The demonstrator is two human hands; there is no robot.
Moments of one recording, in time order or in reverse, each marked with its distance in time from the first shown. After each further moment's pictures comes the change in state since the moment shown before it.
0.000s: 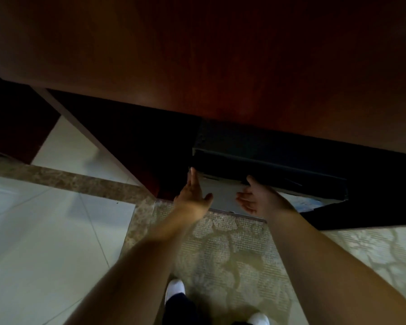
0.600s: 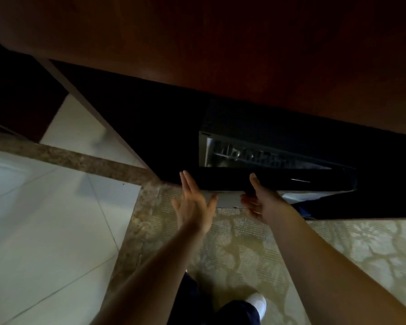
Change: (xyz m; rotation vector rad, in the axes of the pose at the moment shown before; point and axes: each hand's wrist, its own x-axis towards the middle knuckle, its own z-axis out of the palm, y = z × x) left_hand -0.043 -0.018 0.044 -0.062 0.324 -0.051; right_hand -0.011 0.031 -0.002 -0.034 0.083 0.078
